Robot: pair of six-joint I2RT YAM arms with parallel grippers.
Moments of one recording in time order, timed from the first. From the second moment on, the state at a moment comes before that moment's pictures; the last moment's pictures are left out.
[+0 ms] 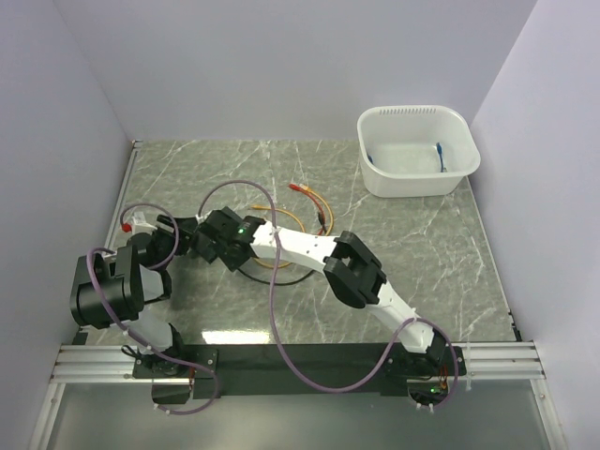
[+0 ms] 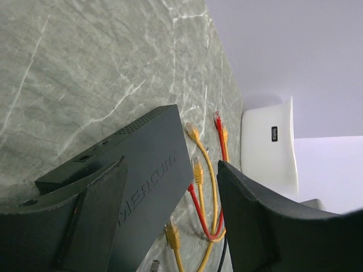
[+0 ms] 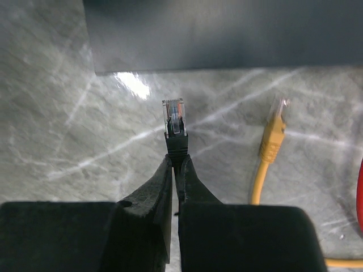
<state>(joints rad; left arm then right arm) 0.27 1.59 0.24 1.12 0.47 -1.05 1.10 2.39 2.06 -0.73 0.13 0.28</state>
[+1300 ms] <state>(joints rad) 0.28 1.41 0.40 0.80 0.33 -1.01 1.10 2.28 1.83 -0.64 0.16 0.30</state>
